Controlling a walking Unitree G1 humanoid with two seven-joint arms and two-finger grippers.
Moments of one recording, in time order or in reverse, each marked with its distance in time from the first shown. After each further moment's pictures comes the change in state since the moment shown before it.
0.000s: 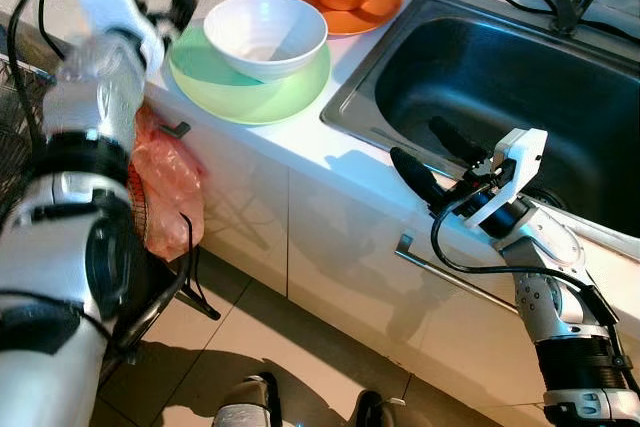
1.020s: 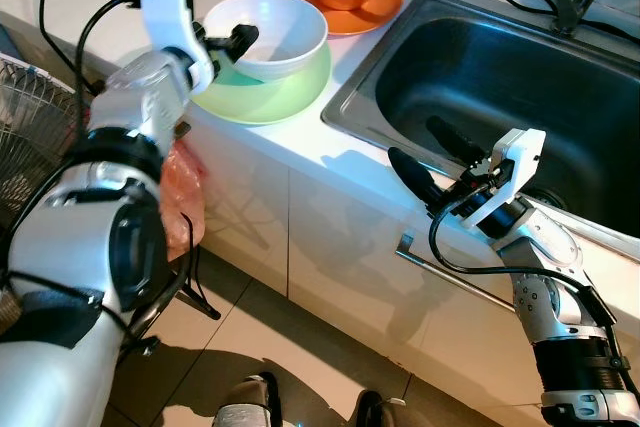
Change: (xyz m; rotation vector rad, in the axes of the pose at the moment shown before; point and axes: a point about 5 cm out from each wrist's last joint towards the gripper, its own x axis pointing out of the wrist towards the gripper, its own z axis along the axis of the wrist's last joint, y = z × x) left arm 0.007 -0.042 -0.038 -0.025 0.187 -0.164; right arm 0.002 0.003 0.000 0.005 -0.009 0.004
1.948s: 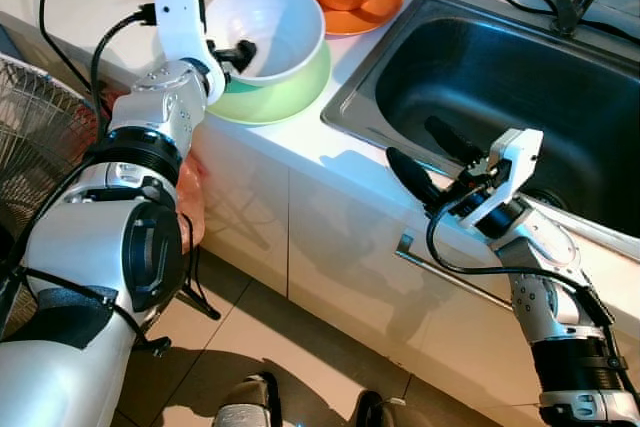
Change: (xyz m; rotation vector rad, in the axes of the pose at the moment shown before) left arm 0.002 -0.002 -0.017 -0.037 0.084 0.145; right arm 0.001 0.001 -0.001 -0.004 0.003 -0.002
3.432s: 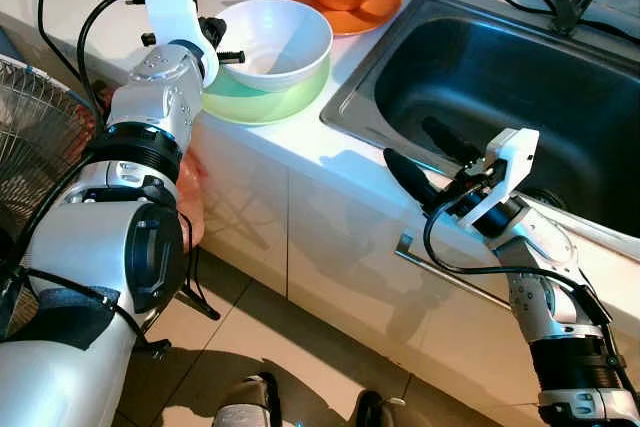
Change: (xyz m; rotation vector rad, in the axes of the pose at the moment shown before) left arm -0.001 -0.002 0.018 0.047 -0.106 0.055; right arm 0.002 0.001 -0.001 -0.014 0.016 0.007
